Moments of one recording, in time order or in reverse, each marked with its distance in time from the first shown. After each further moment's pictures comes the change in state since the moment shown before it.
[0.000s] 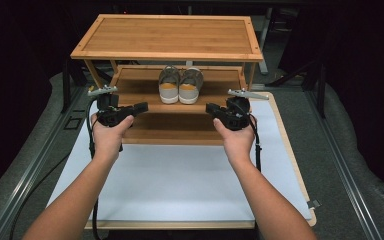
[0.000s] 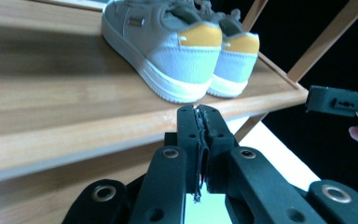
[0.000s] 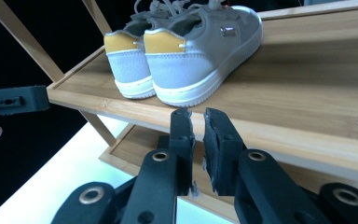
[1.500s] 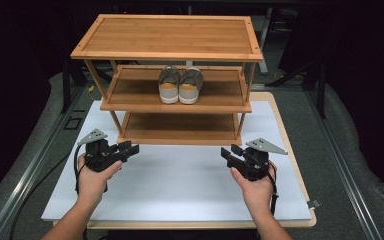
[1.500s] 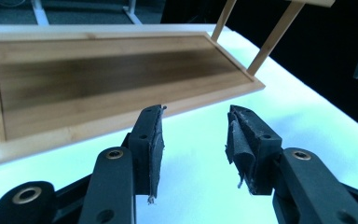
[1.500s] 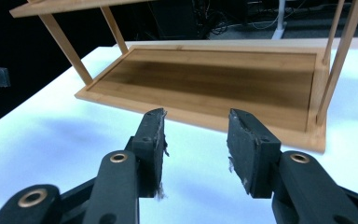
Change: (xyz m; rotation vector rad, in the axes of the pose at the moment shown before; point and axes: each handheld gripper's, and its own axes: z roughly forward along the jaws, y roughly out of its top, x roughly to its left) left arm 0.016 -0.108 -0.041 0.071 0.033 0.070; right arm -0.018 -0.110 -0.068 0.028 -0.076 -0.057
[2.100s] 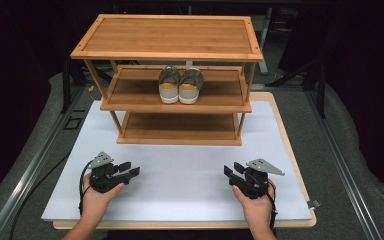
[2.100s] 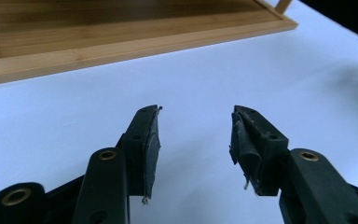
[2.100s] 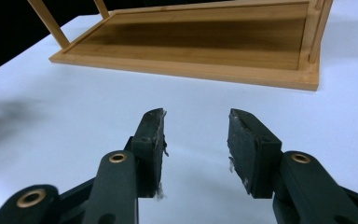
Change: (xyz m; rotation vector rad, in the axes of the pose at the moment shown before) left arm 0.015 -0.068 0.014 0.070 0.060 0.063; right arm -0.015 -0.059 0.006 0.042 -0.039 0.004
